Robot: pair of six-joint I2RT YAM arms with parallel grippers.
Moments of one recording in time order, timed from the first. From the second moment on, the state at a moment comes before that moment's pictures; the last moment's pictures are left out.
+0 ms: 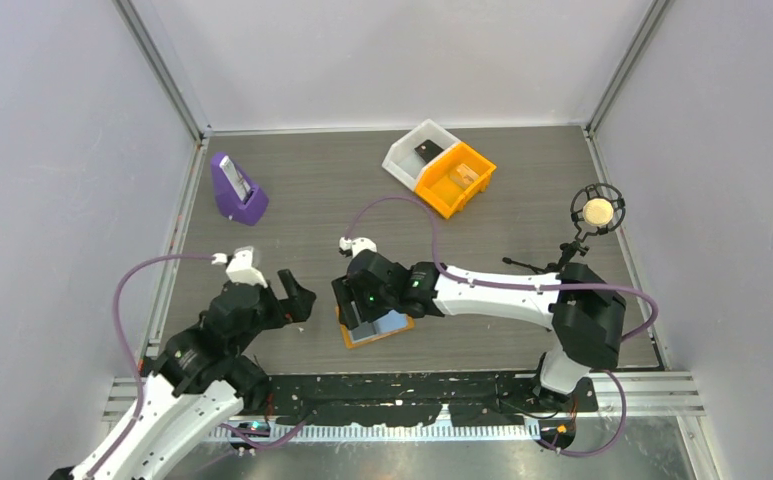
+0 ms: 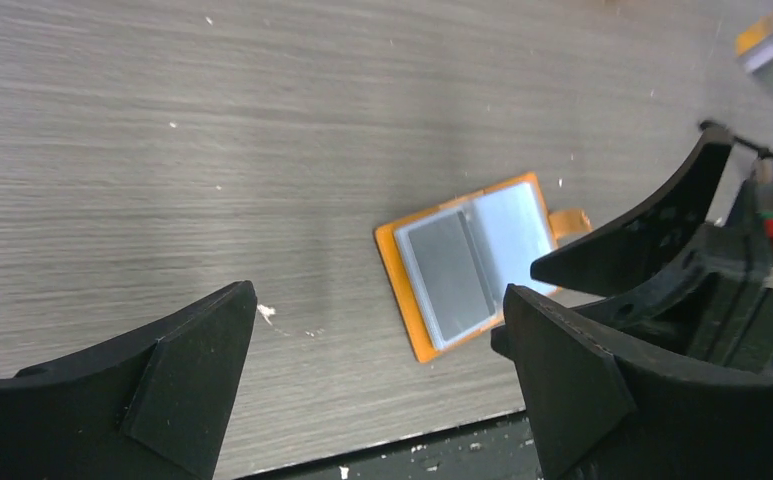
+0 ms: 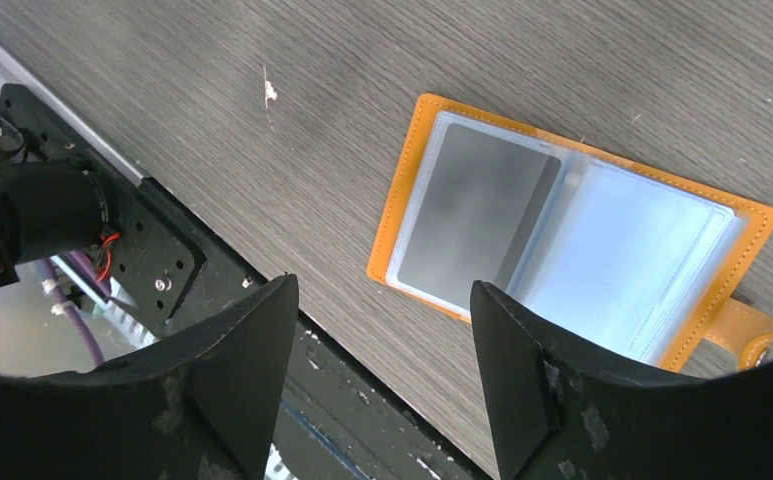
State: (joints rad) left arm -0.66 0.40 0.59 -0.78 -0.26 -0.68; right arm 1.16 1.64 1.15 -0.34 0.04 0.63
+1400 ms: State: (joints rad) left arm -0.66 0.04 0.53 -0.90 -0.49 -0.76; right arm 1.21 1.90 1.26 -0.41 0.24 0.65
